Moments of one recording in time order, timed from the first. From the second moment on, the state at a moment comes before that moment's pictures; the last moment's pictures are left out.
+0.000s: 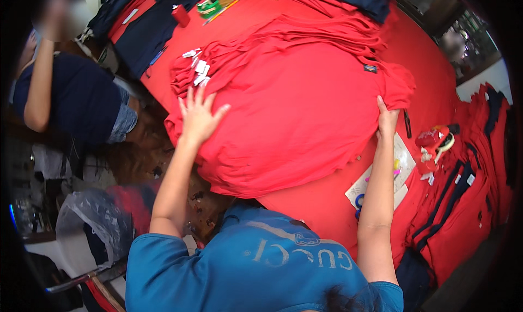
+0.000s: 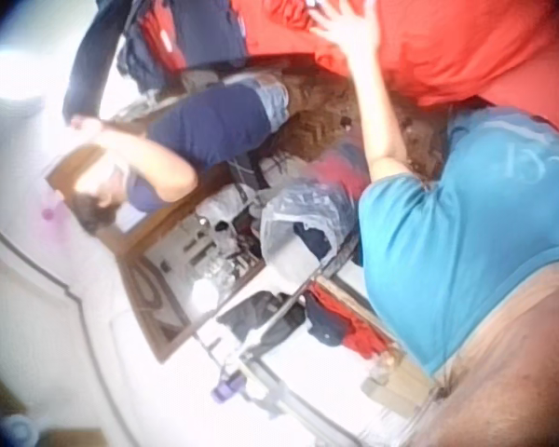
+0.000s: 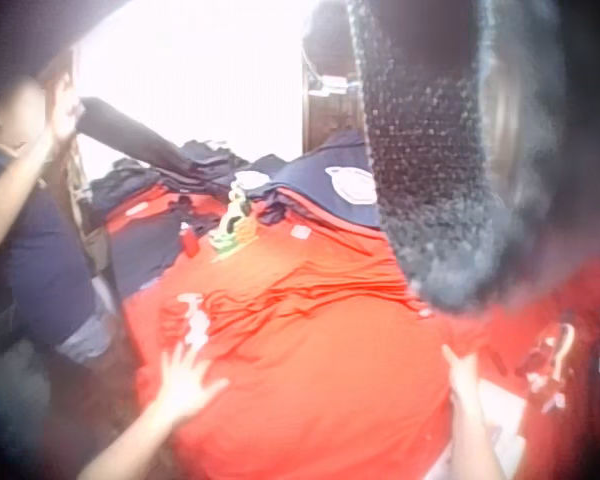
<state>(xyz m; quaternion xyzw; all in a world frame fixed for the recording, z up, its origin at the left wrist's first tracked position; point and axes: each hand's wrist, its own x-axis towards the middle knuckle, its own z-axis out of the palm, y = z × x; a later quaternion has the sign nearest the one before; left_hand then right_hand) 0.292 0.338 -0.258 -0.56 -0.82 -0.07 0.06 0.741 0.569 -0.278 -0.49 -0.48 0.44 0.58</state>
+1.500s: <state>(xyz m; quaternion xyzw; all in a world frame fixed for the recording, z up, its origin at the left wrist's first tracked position) 0.198 0.363 -0.200 -0.52 -0.67 -0.29 -0.45 0.359 0.465 -0.192 -0.40 -0.85 0.30 0.18</state>
